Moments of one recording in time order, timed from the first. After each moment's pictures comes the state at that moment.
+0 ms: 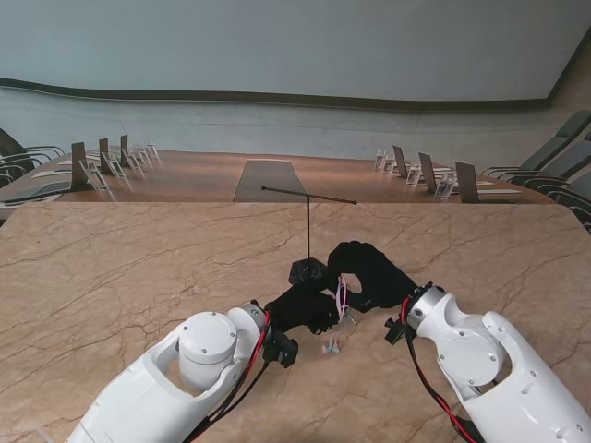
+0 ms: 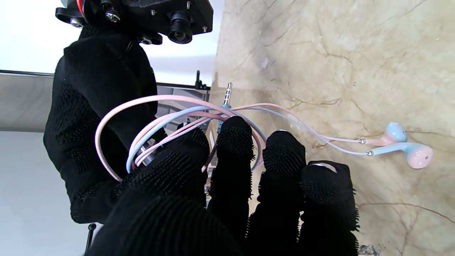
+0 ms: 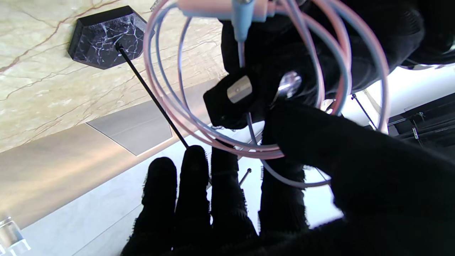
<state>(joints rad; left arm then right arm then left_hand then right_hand) 1.37 -1.22 -0.87 -1.60 -0.34 0.25 -0.15 -1.57 -1.07 1.28 -1.67 -0.50 -0.39 0.16 1.19 -0.24 0.28 -0.17 0.41 0.10 1.08 0.97 0.92 0.19 0.80 1.11 0.75 0.39 1.18 1.09 0.46 0.42 1.52 1.10 0.48 -0.78 1.37 0.11 0.80 -0.17 1.13 0.79 0.35 0.13 1.02 0.52 0.14 0.05 1.04 0.64 -0.03 -0.04 1.37 0.85</state>
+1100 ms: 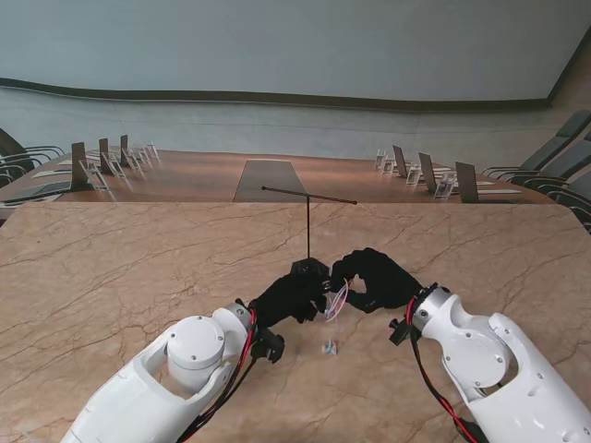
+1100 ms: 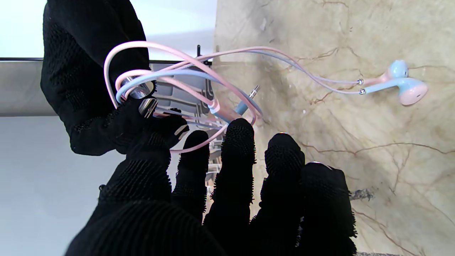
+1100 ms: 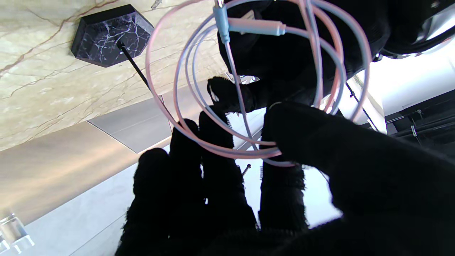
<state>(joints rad) 1.41 -1.21 -0.92 -1.59 -0.28 0.17 -0.11 -1.59 -1.06 1.31 -1.68 -0.49 -0.41 0.17 0.98 -0.09 0.10 -0.06 0.52 0.10 0.65 0.64 0.81 0.23 0.77 1.00 0.62 0.42 1.14 1.10 0.32 0.40 1.43 1.15 0.49 -0.78 1.37 0.09 0.81 -0.16 1.13 0.76 0.82 0.21 1.03 0.49 0.47 0.16 1.12 0.65 0.18 0.08 1.49 0.86</state>
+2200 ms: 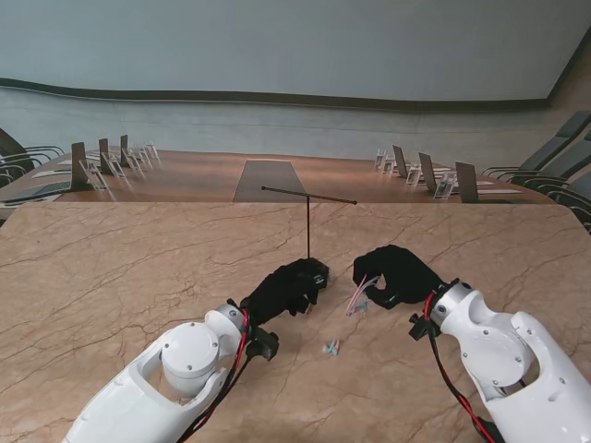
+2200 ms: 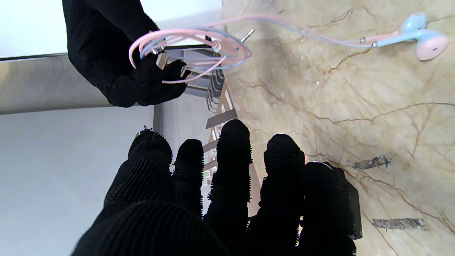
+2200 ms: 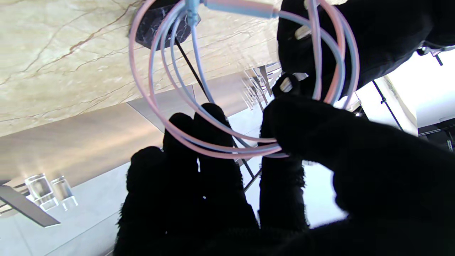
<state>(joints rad) 1.44 -1.21 -0.96 -1.60 -0.21 0.08 -0.06 -1.63 -1.06 1.41 -1.74 -0.57 -0.36 0.20 1.04 -0.08 0.03 -0.06 0.36 0.06 0.99 0.88 0.82 0.19 0.83 1.04 0.64 0.42 1.17 1.10 0.34 0.39 1.43 1.16 0.49 -0.90 1.43 0.11 0.88 -0.15 1.13 0.70 0.93 0.24 1.11 0.53 0.58 0.22 1.18 0.67 0.29 0.16 1.54 0.87</state>
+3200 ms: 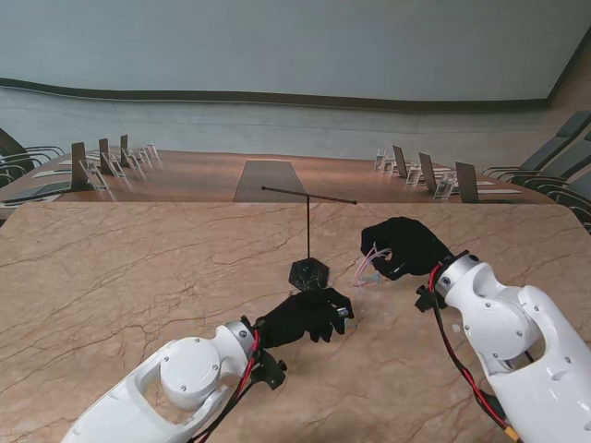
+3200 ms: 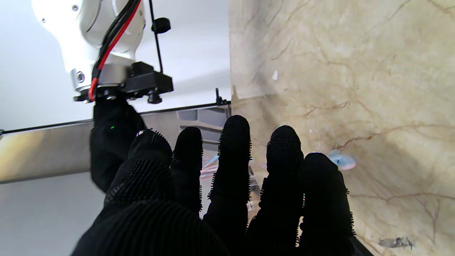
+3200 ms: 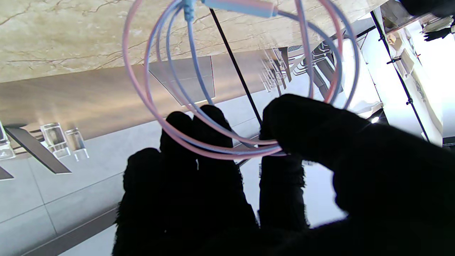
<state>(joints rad) 1.47 -1.15 -0.89 -1.69 -0.19 0.03 -0.19 -1.56 -1.05 1.42 -1.78 -0.63 -0.26 0.22 1.04 -0.08 0.03 -0.06 0.52 0.03 0.79 0.69 0.81 0.18 0.64 0.85 0.61 0.40 1.00 1.00 0.28 0.38 1.35 1.02 0.49 -0.90 1.43 0.11 0.88 -0.15 1.13 0.70 0.95 0.25 1.15 0.55 0.63 0.24 1.20 0.68 0.34 0.20 1.57 0.90</state>
